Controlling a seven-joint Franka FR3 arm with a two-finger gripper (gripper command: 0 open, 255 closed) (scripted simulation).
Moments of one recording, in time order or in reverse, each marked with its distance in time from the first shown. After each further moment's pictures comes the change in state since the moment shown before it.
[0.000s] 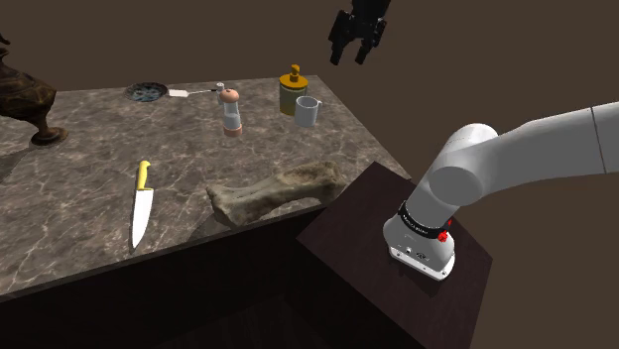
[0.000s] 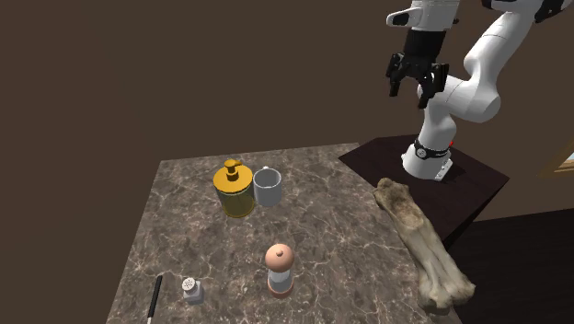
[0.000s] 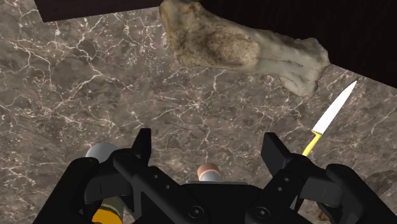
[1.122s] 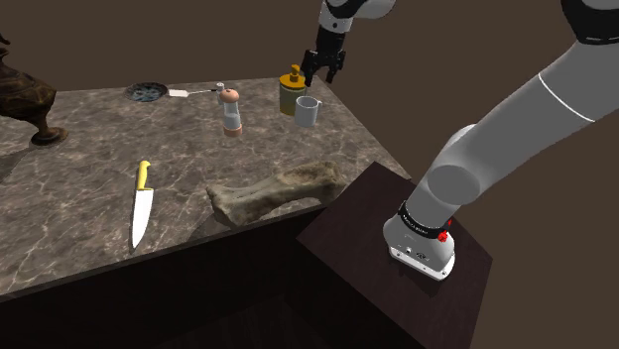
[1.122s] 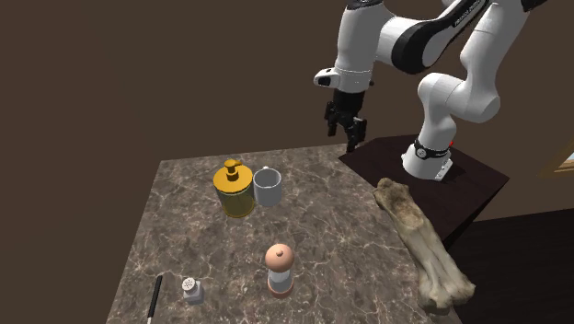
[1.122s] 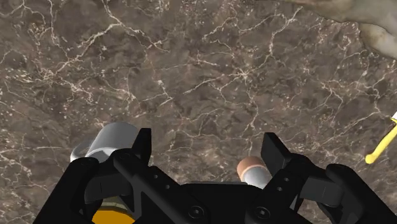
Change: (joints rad) arm -0.032 0.476 -0.106 0.059 -0.051 0.373 -0.159
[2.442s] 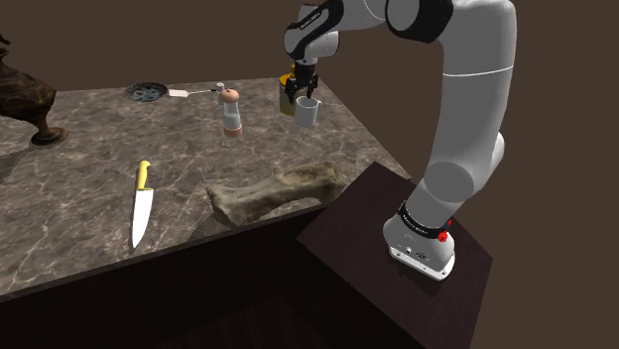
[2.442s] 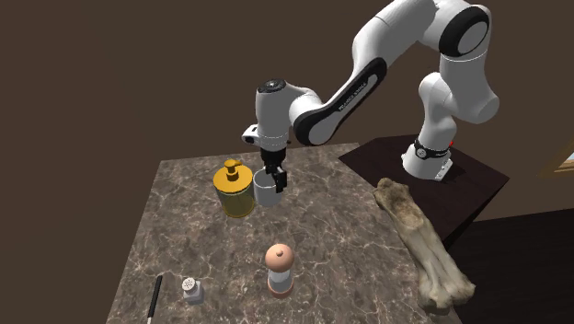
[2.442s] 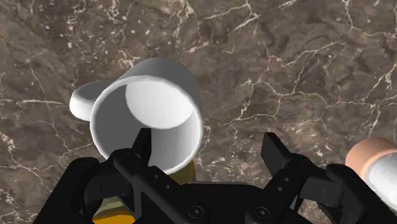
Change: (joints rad) arm -0.088 0.748 -0.055 0.497 0.084 0.201 -0.194
